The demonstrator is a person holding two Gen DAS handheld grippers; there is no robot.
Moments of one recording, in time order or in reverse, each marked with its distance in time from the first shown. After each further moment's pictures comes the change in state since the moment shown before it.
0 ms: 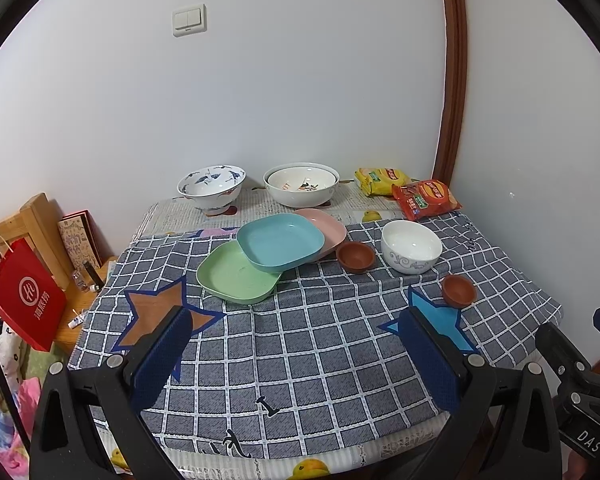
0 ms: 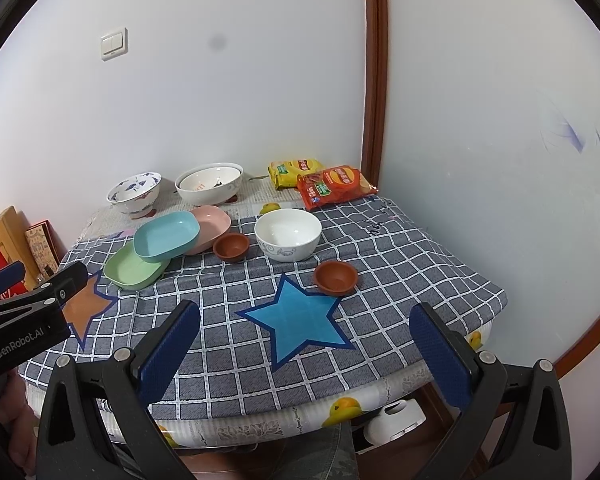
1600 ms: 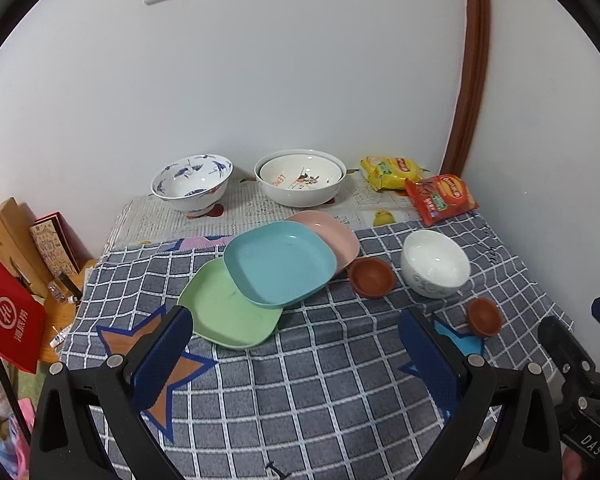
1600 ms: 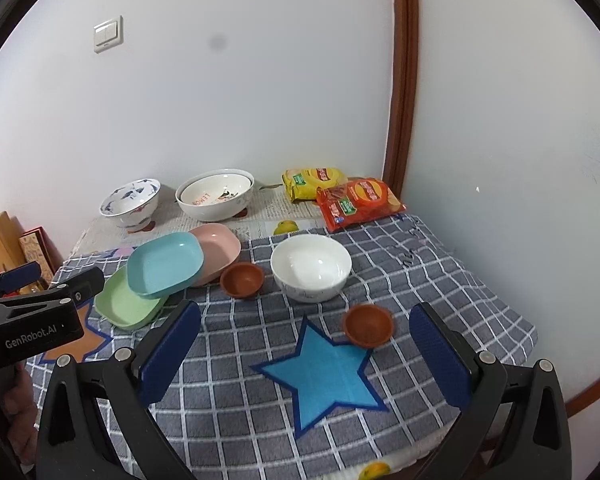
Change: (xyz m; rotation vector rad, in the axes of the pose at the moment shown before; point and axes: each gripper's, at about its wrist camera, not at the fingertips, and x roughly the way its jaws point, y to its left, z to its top) left arm 0.101 0.017 0.062 0.017 0.105 -0.046; right arm 0.085 0.036 0.058 -0.031 0.007 0.016
